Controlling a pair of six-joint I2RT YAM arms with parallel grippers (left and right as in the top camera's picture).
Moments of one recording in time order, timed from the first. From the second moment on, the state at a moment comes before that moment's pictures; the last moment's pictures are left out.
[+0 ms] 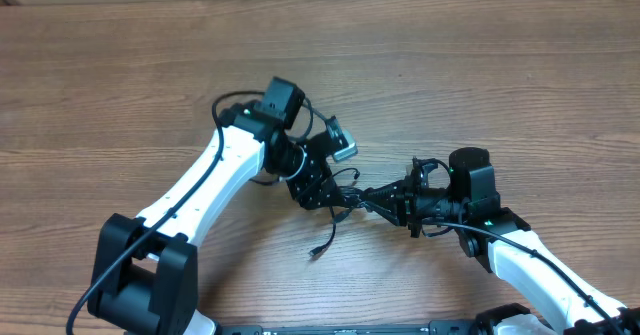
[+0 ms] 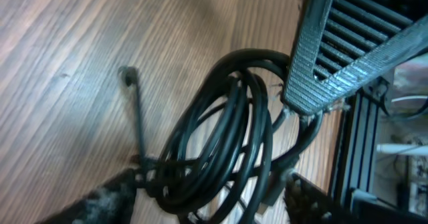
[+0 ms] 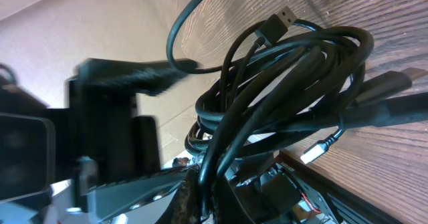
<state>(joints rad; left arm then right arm) -0.42 1.71 1.21 -0.92 0.69 0.62 0.27 1.27 0.43 0.16 -0.99 1.46</state>
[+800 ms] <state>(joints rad) -0.14 1.71 1.26 -0.91 0.69 0.36 0.12 1.27 0.44 -0.39 -0.69 0.94</state>
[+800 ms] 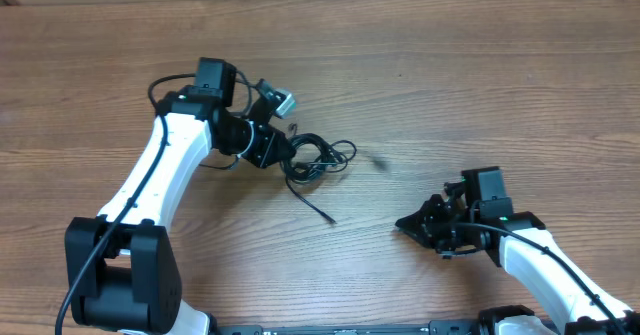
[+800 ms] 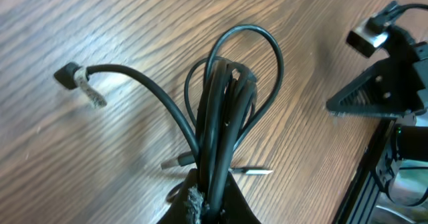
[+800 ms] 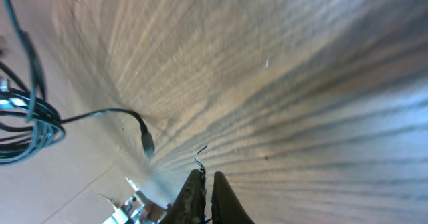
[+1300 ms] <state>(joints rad) -0.19 1.71 1.26 -0.91 0.76 0.28 0.30 1.27 0.53 -0.05 -0.68 1.15</state>
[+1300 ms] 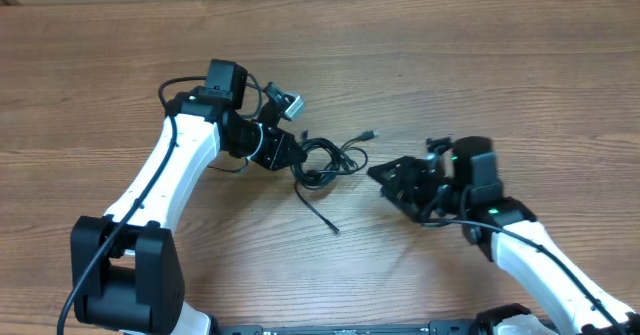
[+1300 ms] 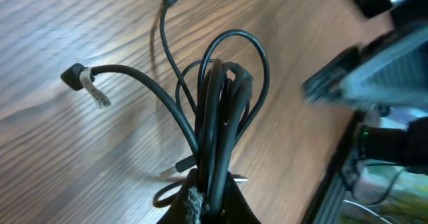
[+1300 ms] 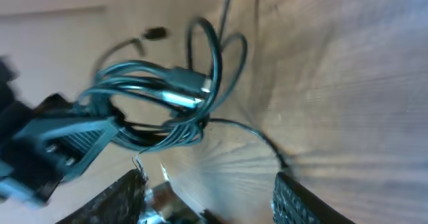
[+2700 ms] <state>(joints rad) 0.02 1.71 1.30 -0.90 1.03 0.24 0.06 1.34 0.54 -0.15 -0.70 0.70</state>
